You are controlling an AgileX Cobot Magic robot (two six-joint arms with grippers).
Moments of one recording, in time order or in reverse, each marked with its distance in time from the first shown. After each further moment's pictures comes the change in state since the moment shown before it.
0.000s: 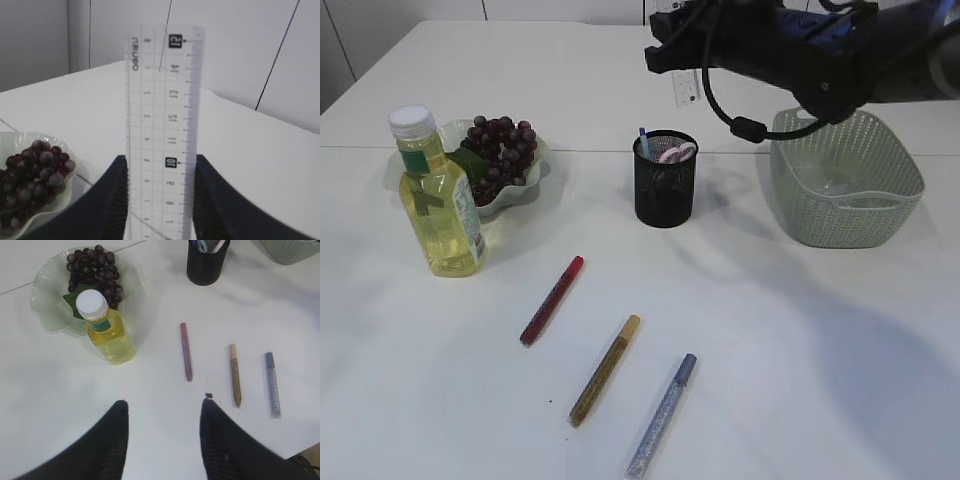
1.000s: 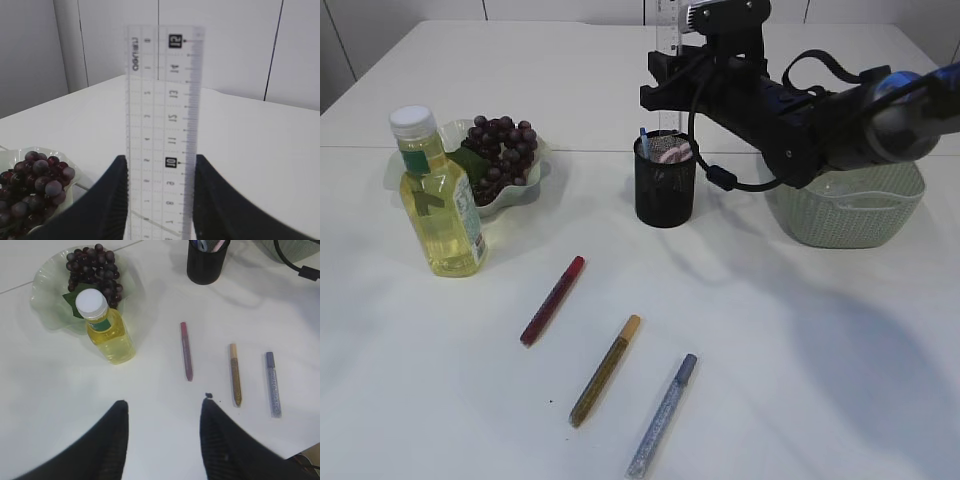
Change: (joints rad) left arm 0.000 0.004 0.000 0.000 0.000 0.000; right arm -0.008 0.166 0.027 0.163 -0.284 -0.004
